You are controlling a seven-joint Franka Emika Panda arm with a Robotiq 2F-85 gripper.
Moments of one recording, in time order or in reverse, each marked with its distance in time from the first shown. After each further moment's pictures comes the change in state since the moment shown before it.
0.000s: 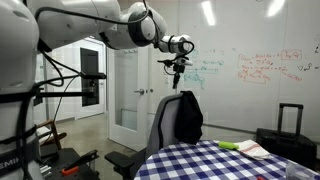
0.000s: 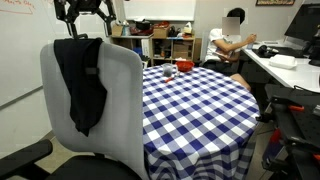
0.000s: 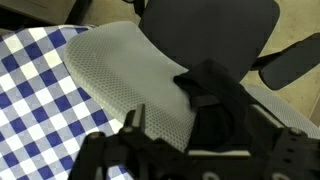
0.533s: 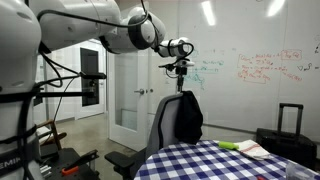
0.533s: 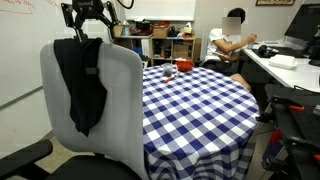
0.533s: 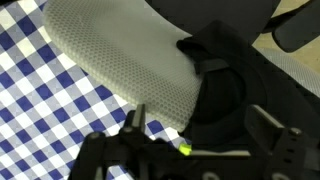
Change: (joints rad) arm 0.028 0.040 -0.059 0.028 -0.096 0.052 0.065
